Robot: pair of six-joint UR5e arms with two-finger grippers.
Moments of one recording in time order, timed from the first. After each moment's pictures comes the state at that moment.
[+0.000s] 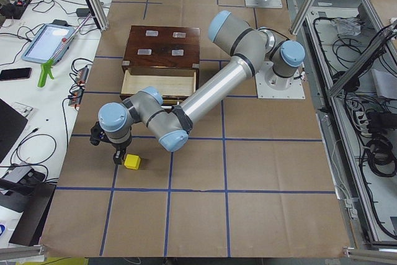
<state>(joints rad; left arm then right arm) -0.81 -2.54 -0.76 -1.36 1.46 0.86 1.43 -1.52 1.65 -1.63 -1.57 -0.03</state>
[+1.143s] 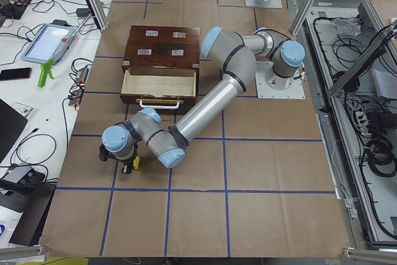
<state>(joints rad) -0.81 -2.59 -0.76 -1.35 1.51 0.87 1.43 -1.52 1.65 -1.63 -1.57 -0.03</state>
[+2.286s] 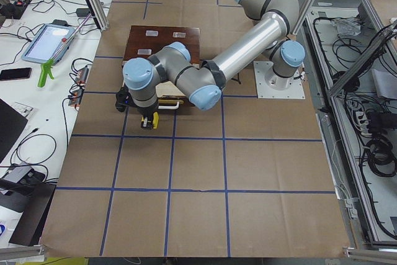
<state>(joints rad) -0.84 -1.97 -1.30 -1.47 1.51 0.78 1.43 -1.52 1.65 -1.63 -1.57 -0.03</state>
